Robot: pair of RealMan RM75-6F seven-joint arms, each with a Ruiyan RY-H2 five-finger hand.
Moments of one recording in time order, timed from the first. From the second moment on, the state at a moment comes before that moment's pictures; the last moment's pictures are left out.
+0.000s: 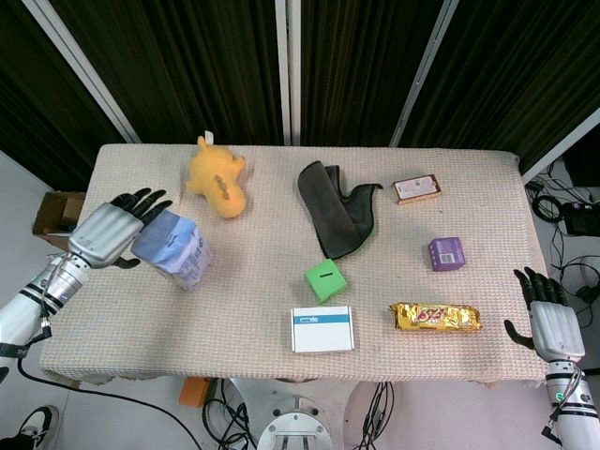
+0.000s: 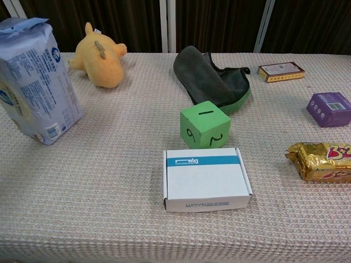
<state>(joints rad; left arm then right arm) -0.64 -0.85 -0.10 -1.70 1.52 0.90 0.10 0.09 -1.23 0.06 -1.50 -1.34 1.31 -0.05</state>
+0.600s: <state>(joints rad) -0.74 -0.92 -0.10 -1.71 1.42 0.75 0.25 0.10 -1.22 0.05 -1.49 -1.33 1.28 -0.04</state>
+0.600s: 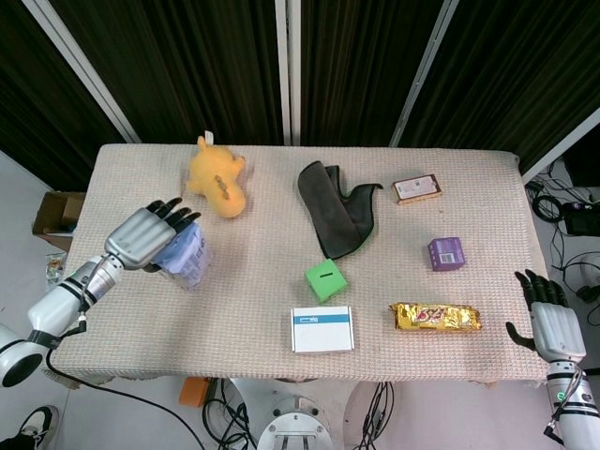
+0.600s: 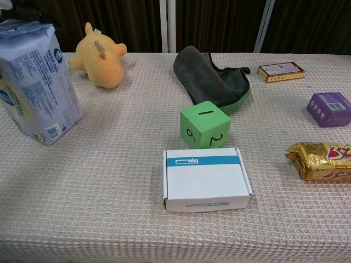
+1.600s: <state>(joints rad) -0.90 -0.88 -0.03 -2.17 0.54 1.10 1.35 0.09 -1.22 0.05 -1.45 -1.32 1.26 0.01</state>
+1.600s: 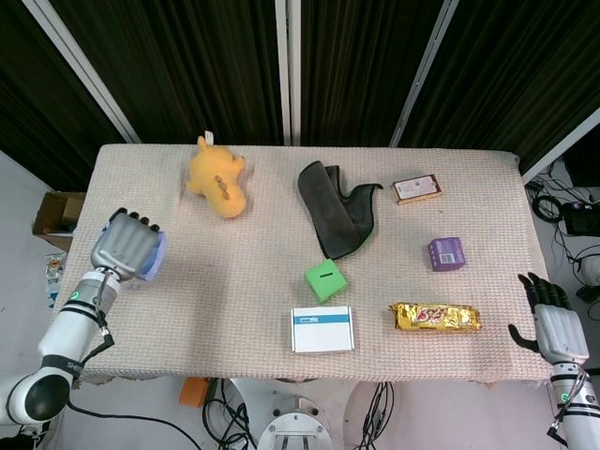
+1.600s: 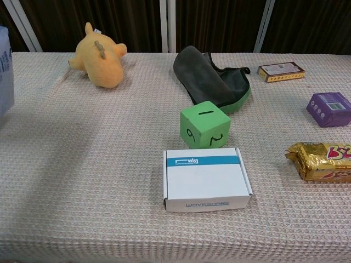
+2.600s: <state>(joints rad) -1.00 -1.04 -0.02 -2.16 0.62 1.09 1.05 0.11 -1.22 0.05 -1.47 -1.28 1.22 -0.03</state>
